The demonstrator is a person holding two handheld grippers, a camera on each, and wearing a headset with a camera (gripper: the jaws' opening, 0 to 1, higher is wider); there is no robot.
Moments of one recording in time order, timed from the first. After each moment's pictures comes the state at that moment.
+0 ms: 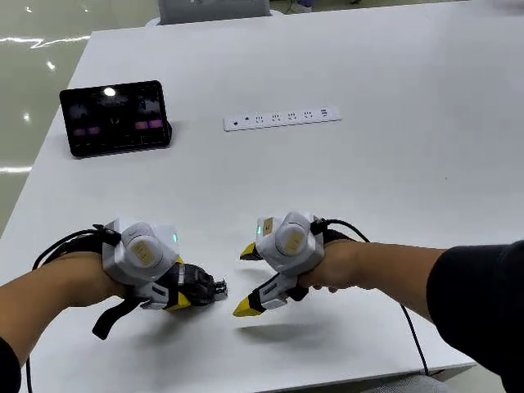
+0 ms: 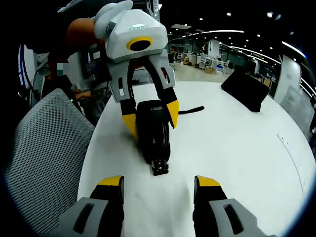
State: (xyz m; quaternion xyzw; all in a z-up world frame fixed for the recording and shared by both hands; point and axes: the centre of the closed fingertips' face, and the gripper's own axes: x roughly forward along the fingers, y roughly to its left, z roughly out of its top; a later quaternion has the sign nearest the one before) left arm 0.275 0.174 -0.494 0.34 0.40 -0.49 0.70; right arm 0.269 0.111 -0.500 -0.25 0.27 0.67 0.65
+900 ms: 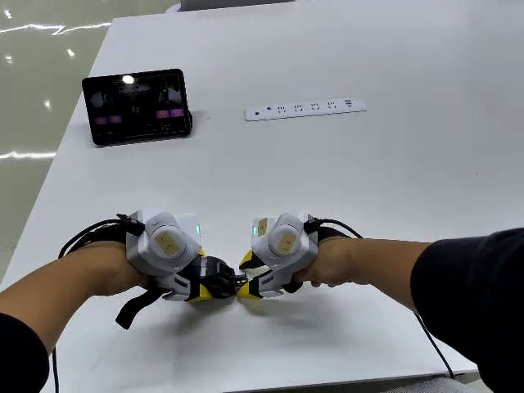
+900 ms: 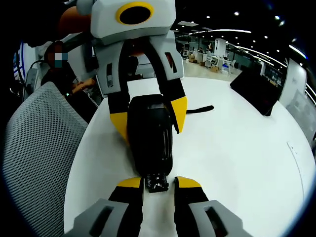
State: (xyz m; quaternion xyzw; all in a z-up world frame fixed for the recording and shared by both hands) left arm 0.274 0.173 -0.497 0.33 0.40 -0.49 0.70; right arm 0.269 0.144 -0.524 -0.27 0.27 0.68 0.62
